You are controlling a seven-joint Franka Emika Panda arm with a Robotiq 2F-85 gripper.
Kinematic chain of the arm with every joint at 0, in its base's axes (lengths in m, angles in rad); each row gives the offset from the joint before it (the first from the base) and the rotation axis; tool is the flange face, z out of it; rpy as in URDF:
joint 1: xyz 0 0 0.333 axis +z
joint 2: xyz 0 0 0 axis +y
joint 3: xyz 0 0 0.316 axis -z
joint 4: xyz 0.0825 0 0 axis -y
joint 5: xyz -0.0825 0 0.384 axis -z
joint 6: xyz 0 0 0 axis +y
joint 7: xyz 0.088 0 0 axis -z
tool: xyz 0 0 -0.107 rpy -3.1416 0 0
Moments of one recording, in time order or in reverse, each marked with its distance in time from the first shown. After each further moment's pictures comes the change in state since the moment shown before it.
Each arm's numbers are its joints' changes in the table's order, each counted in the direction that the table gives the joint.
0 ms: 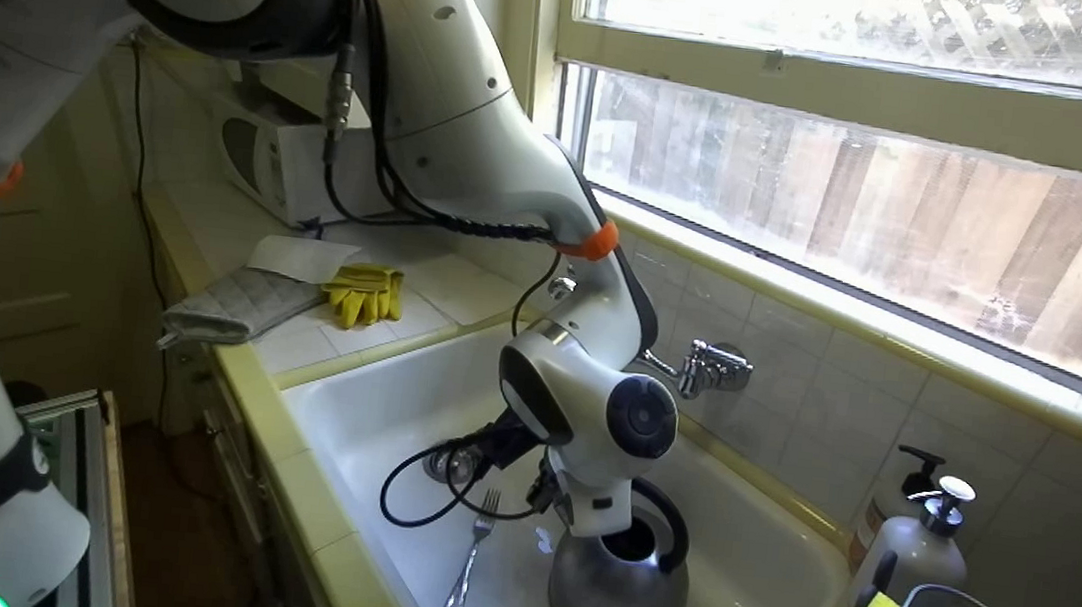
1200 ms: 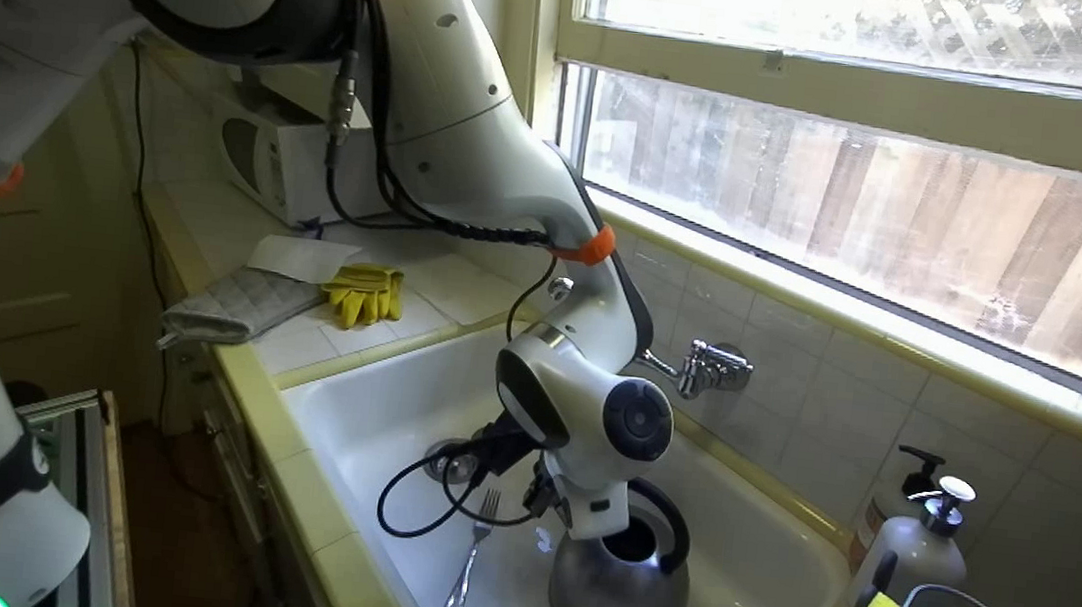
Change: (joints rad) arm 0.006 0.010 0.001 -0.003 0.005 -0.002 -0.041
